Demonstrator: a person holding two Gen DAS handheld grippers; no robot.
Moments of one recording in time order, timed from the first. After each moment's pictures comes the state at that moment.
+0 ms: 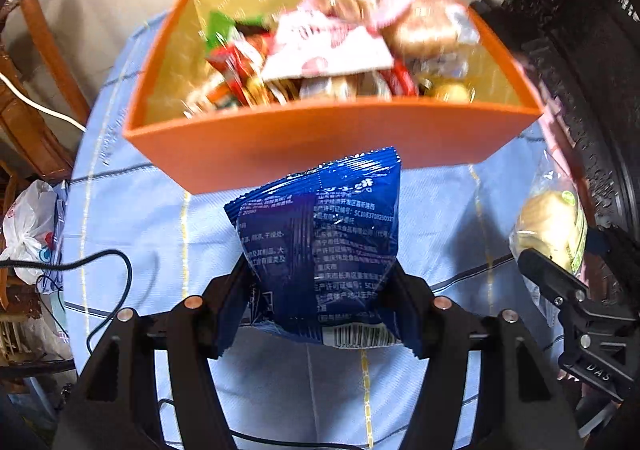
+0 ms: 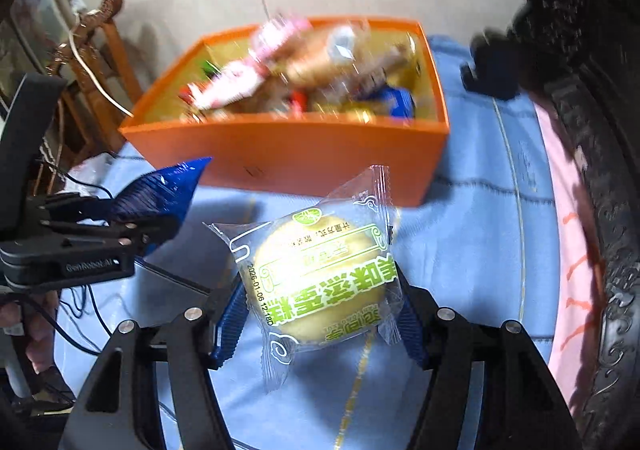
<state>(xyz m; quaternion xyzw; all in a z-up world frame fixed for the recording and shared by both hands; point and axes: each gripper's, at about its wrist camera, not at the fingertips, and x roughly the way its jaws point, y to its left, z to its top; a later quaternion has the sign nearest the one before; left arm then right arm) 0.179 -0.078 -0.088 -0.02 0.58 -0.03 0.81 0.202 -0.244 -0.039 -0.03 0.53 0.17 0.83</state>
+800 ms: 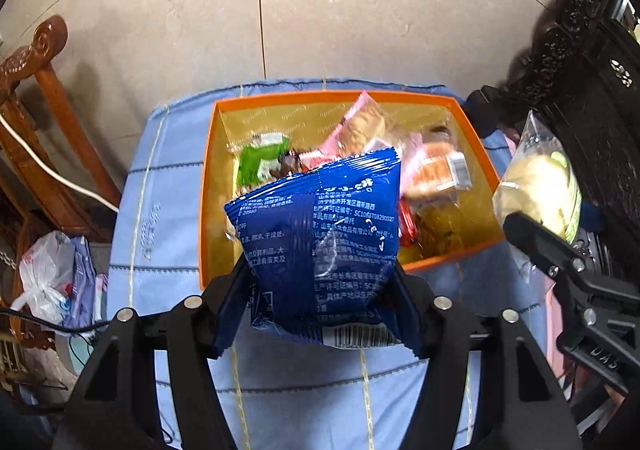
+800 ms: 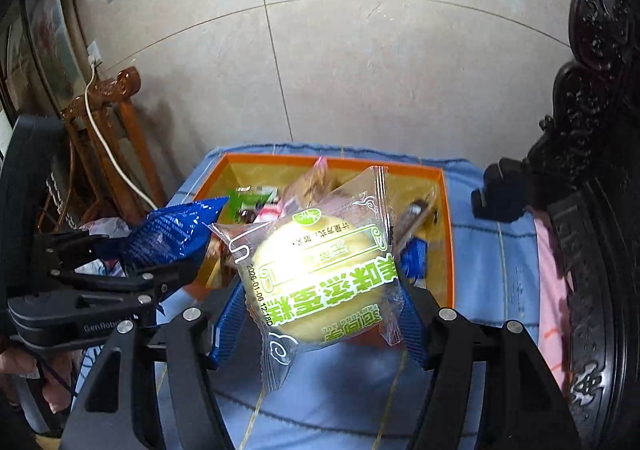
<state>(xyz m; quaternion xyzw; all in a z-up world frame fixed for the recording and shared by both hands) 0.236 -0.043 0.000 -0.02 0.52 -0.03 0.86 0.268 -0.195 0.040 -0.03 0.44 0.17 0.88</state>
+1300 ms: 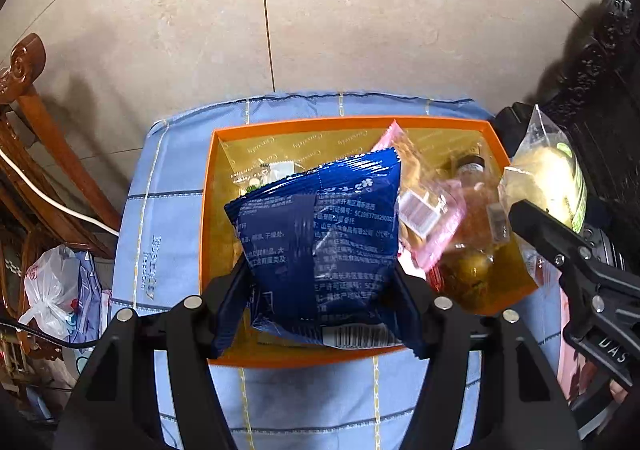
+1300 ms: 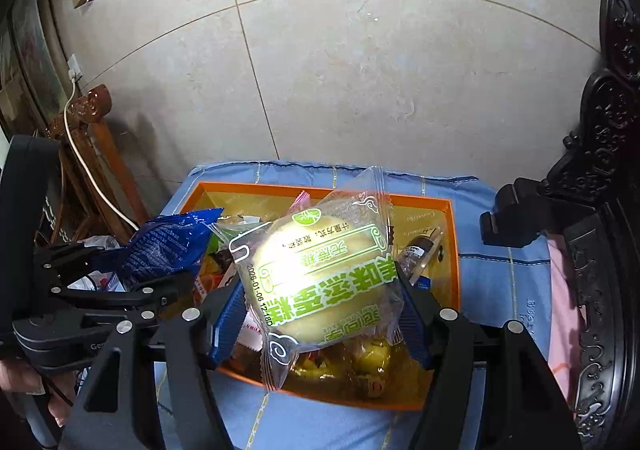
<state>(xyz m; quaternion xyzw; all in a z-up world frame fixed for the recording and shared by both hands) 0.298 -0.036 -0.012 -0.01 0.53 0.00 0.85 0.331 -0.191 0.021 -0.01 0.45 0.17 0.88</state>
